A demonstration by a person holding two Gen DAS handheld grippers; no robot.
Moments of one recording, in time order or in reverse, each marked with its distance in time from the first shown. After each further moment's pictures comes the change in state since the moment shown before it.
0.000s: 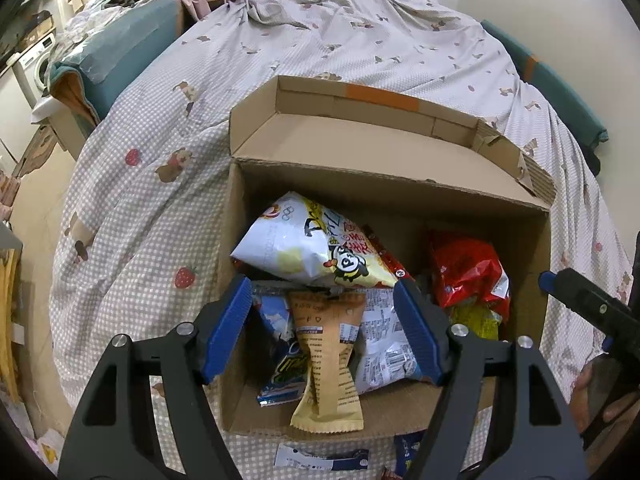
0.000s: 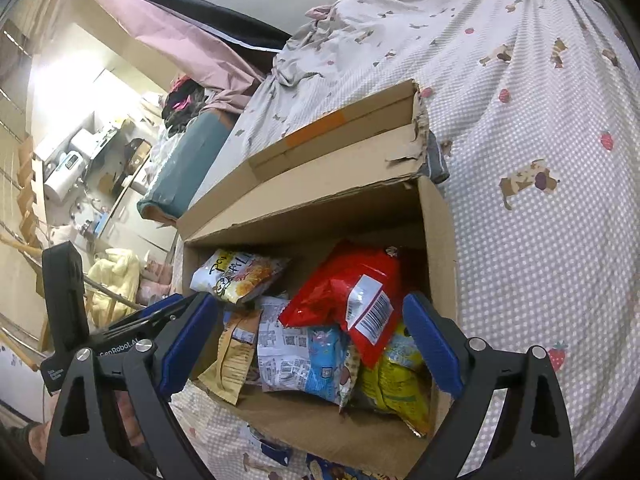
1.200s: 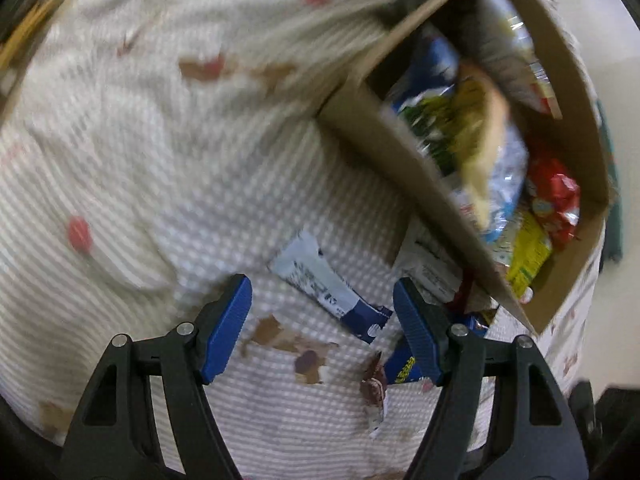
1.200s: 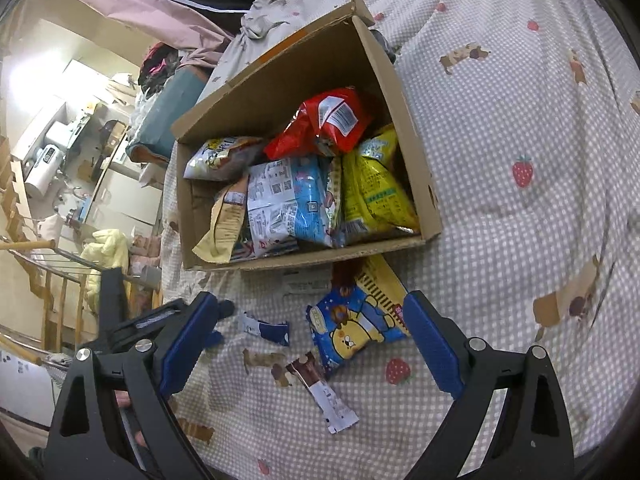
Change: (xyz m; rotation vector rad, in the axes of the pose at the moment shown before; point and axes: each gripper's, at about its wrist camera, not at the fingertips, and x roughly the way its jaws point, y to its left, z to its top) left arm 0.031 0.049 -0.170 -0.652 0.332 -0.053; right arm -0.043 0.005 -0.113 0.107 0.145 -0.076
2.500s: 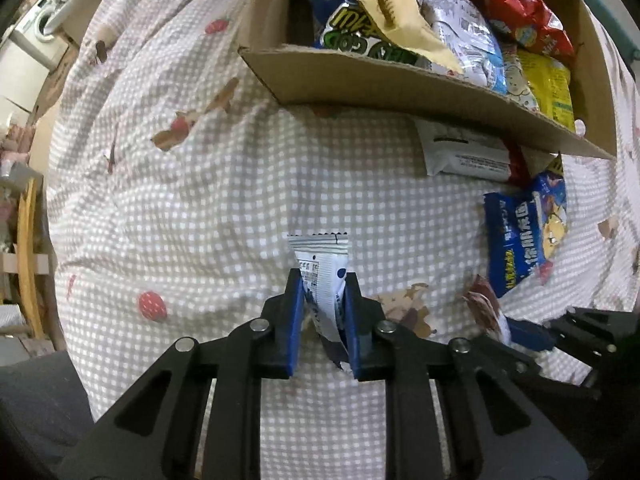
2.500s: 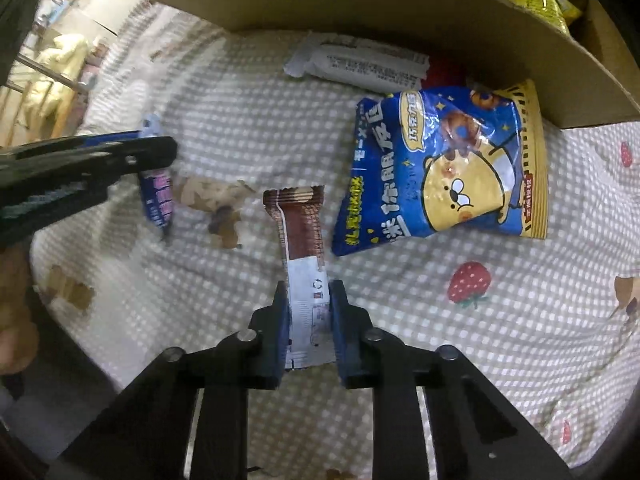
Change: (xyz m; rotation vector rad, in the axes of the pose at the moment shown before) left arm 0.013 -0.053 -0.043 0.616 -0.012 0.289; right arm 0.126 0.055 -0.094 -0.412 0.502 -0.235
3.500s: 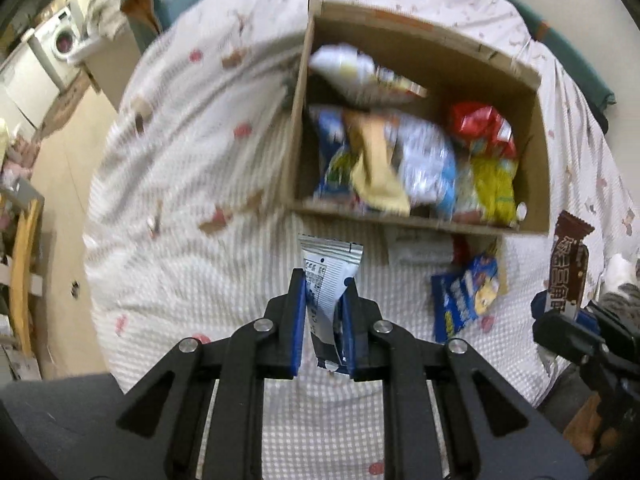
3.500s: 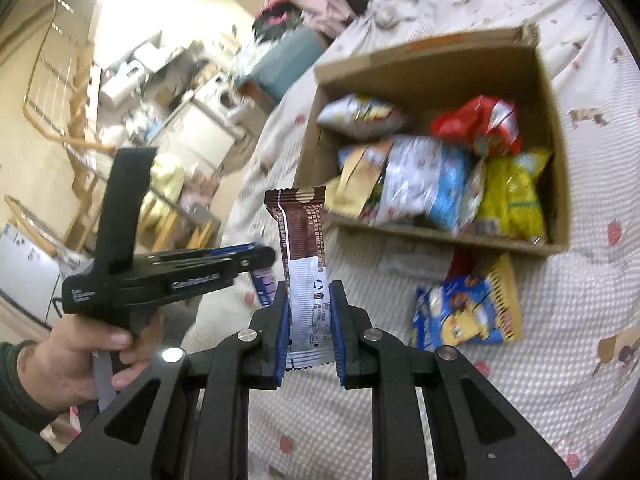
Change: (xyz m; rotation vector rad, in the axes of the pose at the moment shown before) left arm -0.111 0.060 0.016 -0.026 -0.247 -0.055; right arm -0.142 -0.024 -0.018 0.022 -0.556 0.336
